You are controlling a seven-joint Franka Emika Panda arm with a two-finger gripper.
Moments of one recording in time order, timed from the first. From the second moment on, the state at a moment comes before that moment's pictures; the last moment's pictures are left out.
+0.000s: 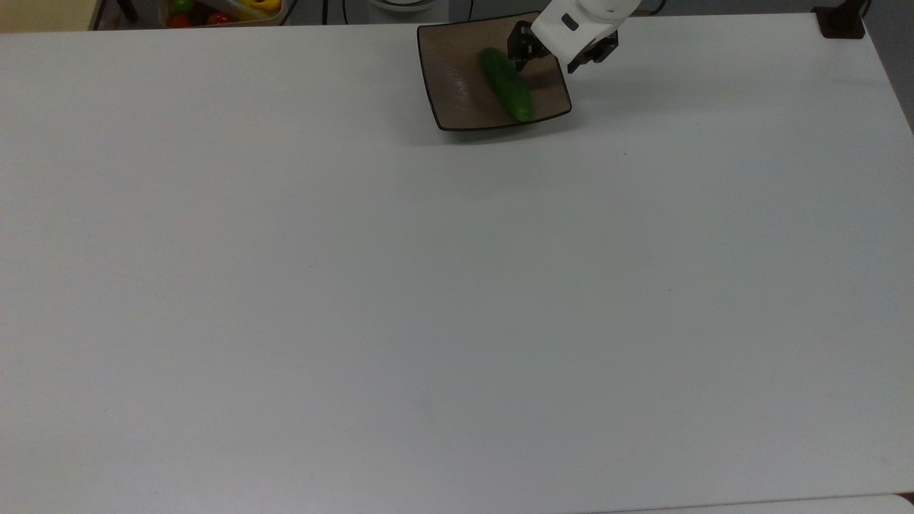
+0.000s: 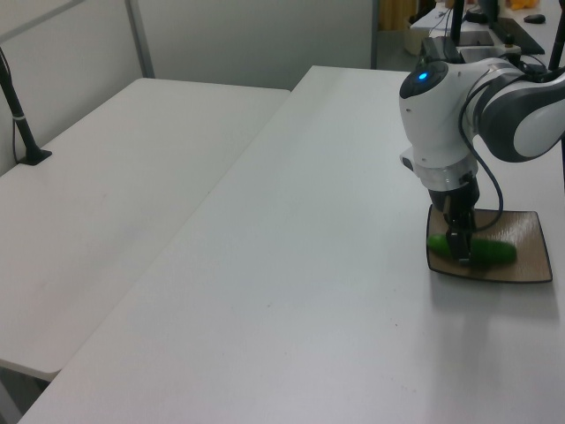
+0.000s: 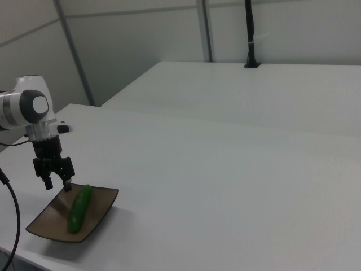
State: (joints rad) arm 0.46 0.10 0.14 -2.03 -0.04 1.80 0.47
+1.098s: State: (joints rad) arm 0.21 0.00 0.07 -1.87 -0.04 1.80 0.24
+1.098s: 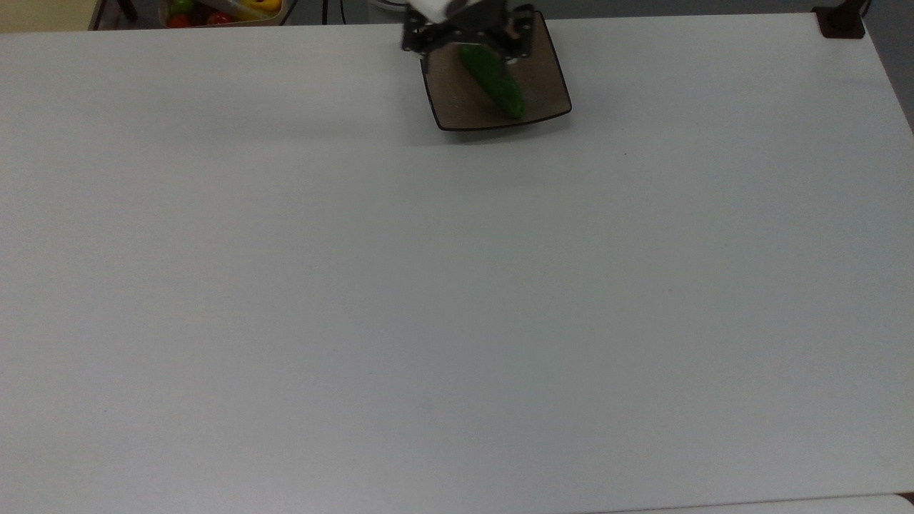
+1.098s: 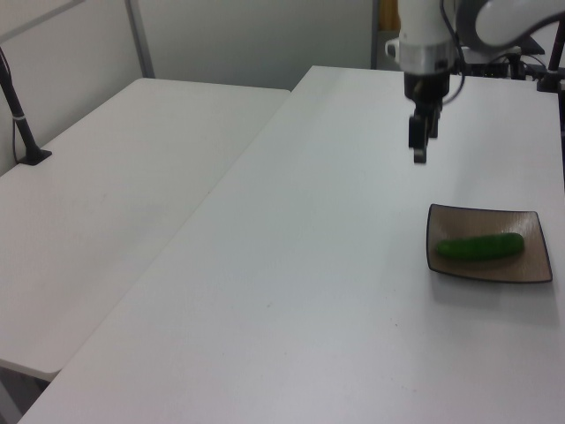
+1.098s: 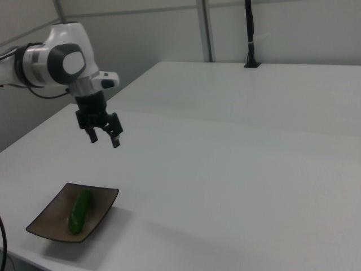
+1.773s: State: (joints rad) arm 0.10 -0.01 0.01 -1.80 0.05 1.82 0.02
